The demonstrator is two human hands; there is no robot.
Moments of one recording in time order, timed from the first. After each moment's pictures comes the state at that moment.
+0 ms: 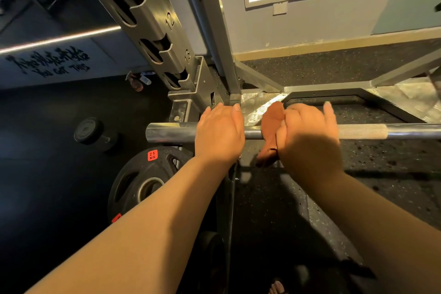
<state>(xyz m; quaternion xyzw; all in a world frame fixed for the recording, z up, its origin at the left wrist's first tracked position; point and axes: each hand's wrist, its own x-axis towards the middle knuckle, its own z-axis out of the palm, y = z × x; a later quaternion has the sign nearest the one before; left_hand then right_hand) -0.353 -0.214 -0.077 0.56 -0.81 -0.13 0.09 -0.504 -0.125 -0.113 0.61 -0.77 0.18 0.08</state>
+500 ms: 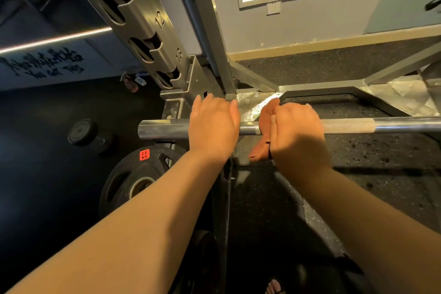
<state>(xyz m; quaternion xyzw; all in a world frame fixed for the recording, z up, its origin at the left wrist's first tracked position) -0.363 -0.222 -0.077 0.53 -0.85 0.00 0.09 -0.503 -0.127 -0.104 0.60 -0.71 0.36 0.08</state>
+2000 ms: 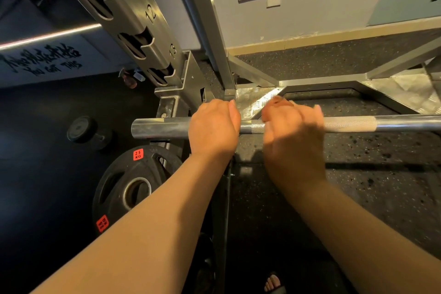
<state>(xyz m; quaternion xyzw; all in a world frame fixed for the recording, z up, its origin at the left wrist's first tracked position) -0.376 -0.214 -0.086 0.58 -0.80 -0.02 0.15 -0.491 -0.116 -0.104 0.57 -0.77 0.27 0.03</state>
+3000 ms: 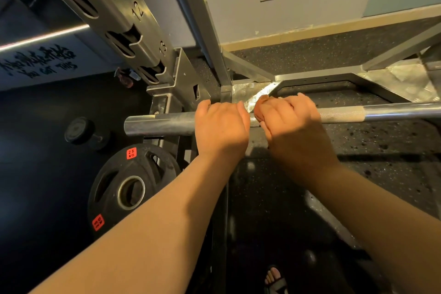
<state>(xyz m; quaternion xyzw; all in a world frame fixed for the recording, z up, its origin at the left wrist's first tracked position) -0.395 -0.201 -0.107 0.50 -0.84 0.09 0.17 -0.526 -0.114 -0.113 0.69 -0.69 0.18 0.10</state>
